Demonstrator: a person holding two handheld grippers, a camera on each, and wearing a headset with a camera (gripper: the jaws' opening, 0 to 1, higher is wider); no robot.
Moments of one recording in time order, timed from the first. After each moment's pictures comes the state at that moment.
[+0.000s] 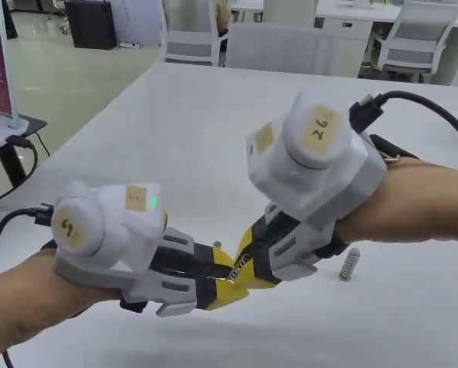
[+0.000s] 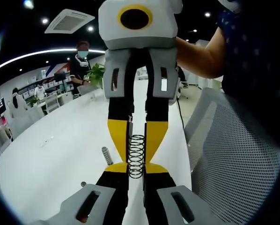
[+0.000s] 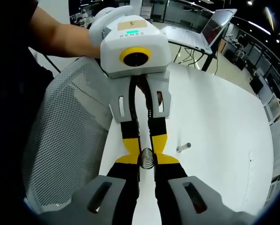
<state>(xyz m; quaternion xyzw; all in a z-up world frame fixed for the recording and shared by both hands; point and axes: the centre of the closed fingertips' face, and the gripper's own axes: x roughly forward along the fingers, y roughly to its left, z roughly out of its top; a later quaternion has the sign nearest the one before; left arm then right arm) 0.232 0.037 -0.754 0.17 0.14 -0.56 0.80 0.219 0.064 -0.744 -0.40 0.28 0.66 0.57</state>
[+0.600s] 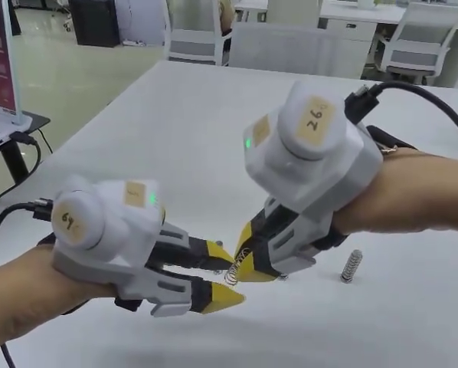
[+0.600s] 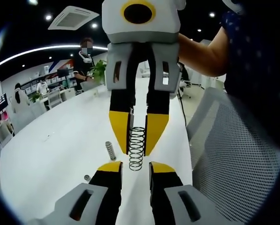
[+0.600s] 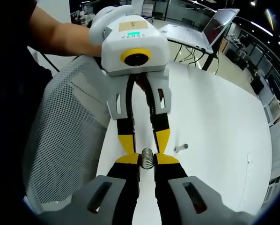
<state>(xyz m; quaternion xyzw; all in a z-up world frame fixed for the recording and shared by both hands) 0.236 0.049 -0.757 0.17 0.16 -0.55 0.81 0.225 0.067 -0.742 -0.41 0.28 0.66 0.56</state>
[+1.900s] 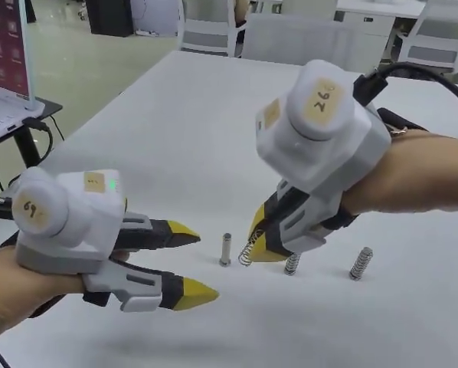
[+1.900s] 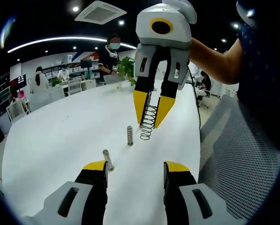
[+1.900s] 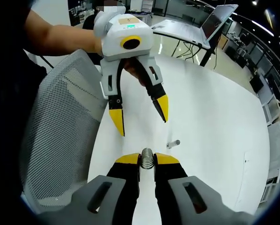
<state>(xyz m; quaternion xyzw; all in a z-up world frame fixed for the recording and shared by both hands) 0.244 0.095 -0.768 0.11 0.19 -0.46 0.86 0.246 0.064 -0.745 -0.43 0.29 0.65 0.56</state>
